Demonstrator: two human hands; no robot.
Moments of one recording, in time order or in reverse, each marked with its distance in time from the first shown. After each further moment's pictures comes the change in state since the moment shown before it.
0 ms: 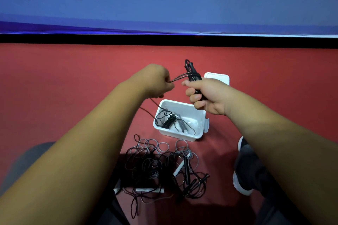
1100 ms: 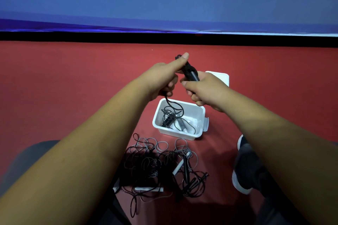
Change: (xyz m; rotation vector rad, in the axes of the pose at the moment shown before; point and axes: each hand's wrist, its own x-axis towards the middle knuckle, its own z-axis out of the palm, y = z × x) left_hand 0.007 0.021 0.014 -1.133 -0.108 -0.192; right_hand 0.001 0.000 0.007 -0.493 0.175 -0.271
